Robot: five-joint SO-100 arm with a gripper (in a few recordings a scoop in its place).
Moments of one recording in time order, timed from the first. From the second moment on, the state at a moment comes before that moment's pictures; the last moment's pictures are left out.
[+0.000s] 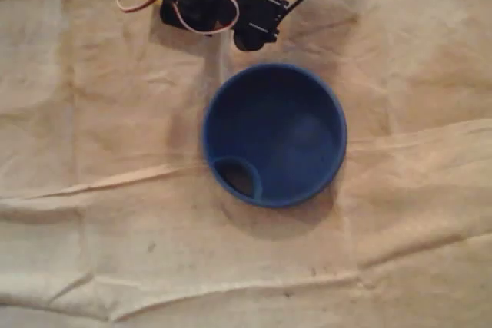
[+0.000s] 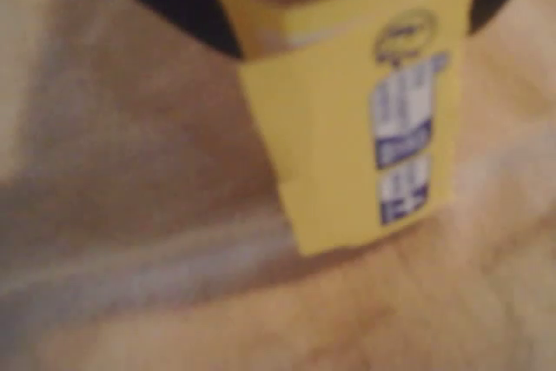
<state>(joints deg) 37.5 50.3 51.1 97.4 -15.9</state>
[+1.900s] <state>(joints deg) 18.3 85.2 51.1 92.5 -15.9</state>
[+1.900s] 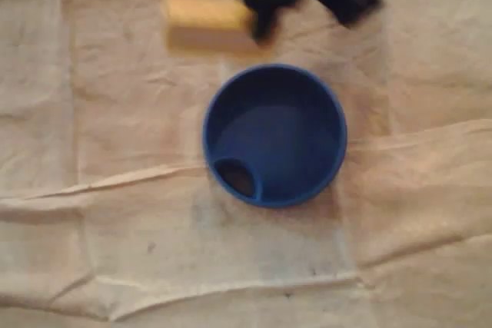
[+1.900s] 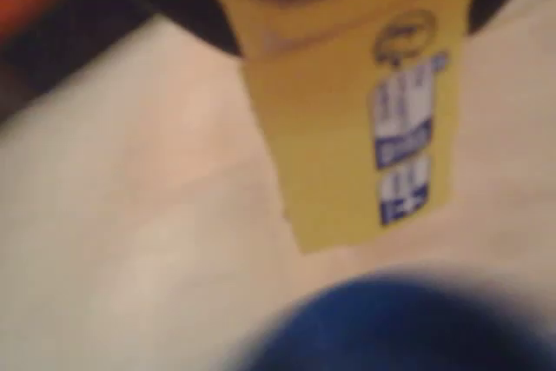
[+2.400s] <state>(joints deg) 15.8 71.3 51.1 86.6 -15.9</state>
